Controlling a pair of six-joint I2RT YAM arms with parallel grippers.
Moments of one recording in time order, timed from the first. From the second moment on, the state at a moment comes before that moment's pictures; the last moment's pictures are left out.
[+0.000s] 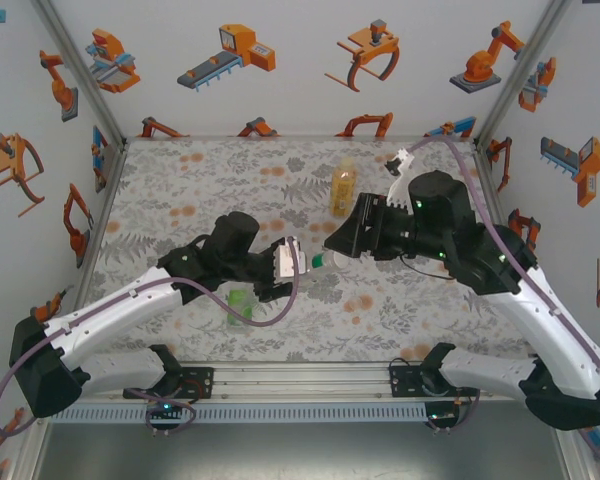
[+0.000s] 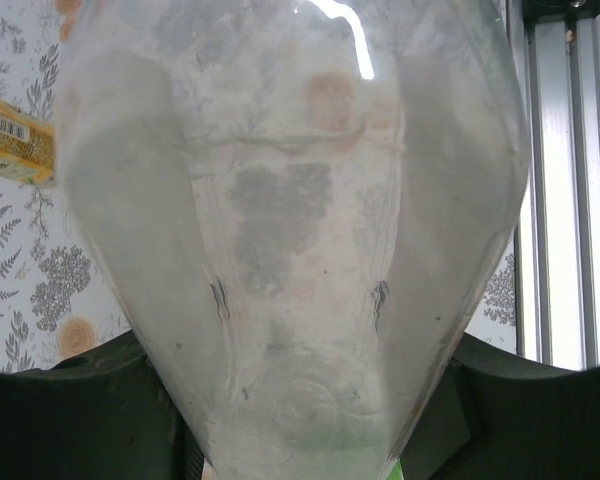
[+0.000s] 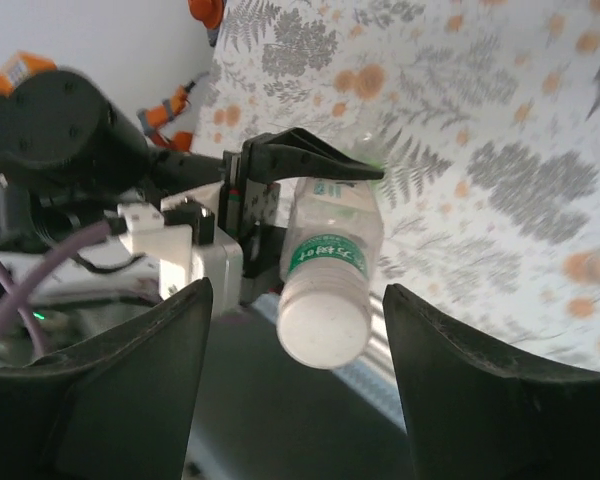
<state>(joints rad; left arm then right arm) -0.92 1.15 0.94 -0.41 0.45 0.59 0.80 1.05 1.50 -0.94 -0.16 0.68</state>
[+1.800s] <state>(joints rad) -0.92 1.10 0.92 -0.45 0.43 0.57 0.89 1.08 1.45 -0.91 -0.24 0.20</state>
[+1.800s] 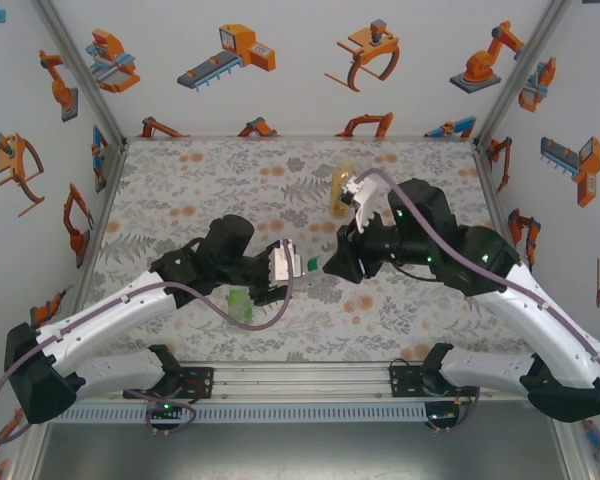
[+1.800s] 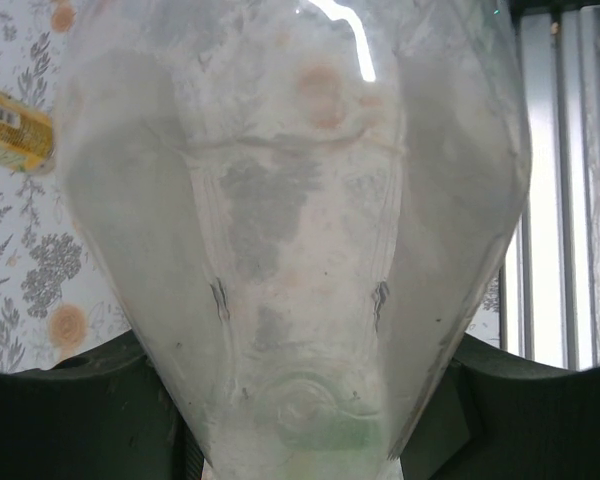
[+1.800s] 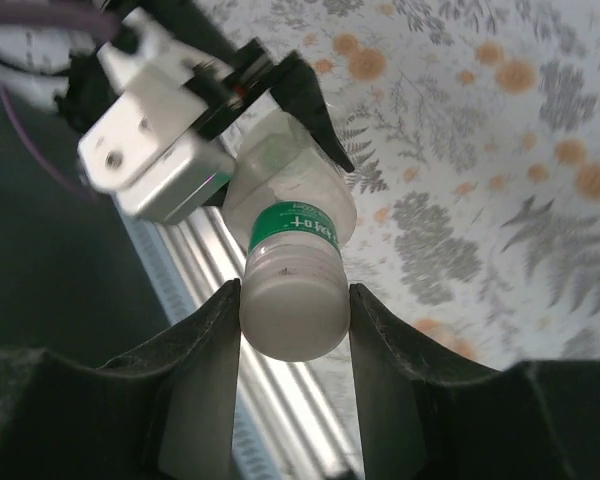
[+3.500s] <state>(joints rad) -0.86 0.89 0.85 -0.36 0.11 0.32 0.63 1.89 2.14 -1.19 0.02 0.55</state>
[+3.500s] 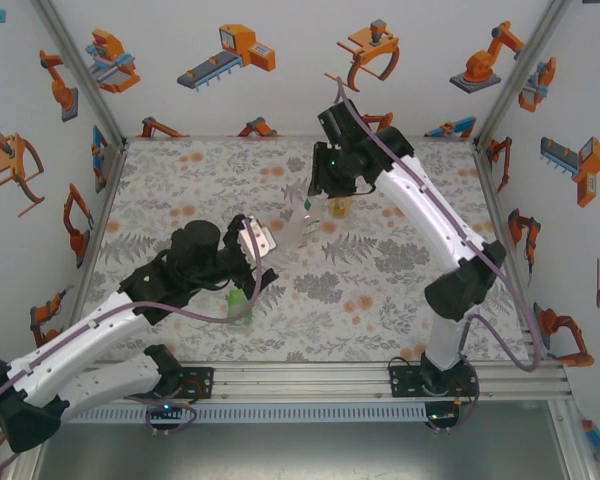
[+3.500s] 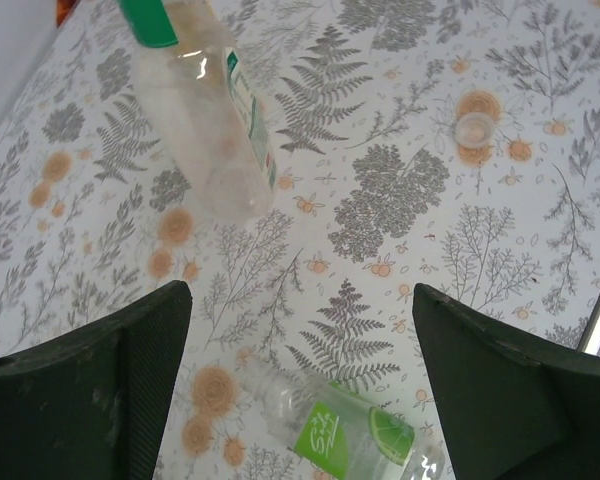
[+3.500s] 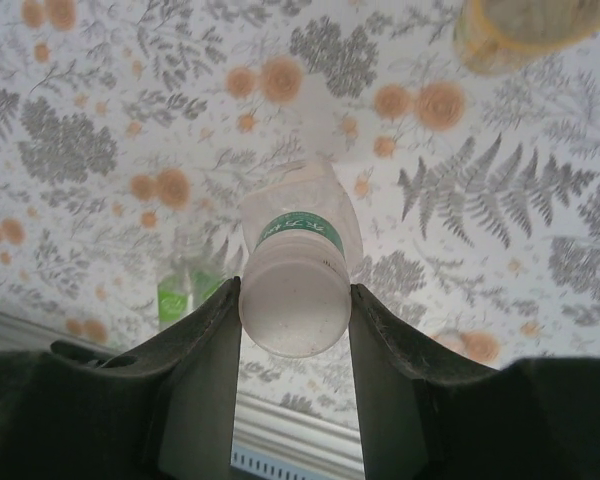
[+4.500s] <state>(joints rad) -0.78 0.65 0.69 -0.46 -0.24 -0.30 0.58 2.26 2.52 -1.25 0.17 0.41</state>
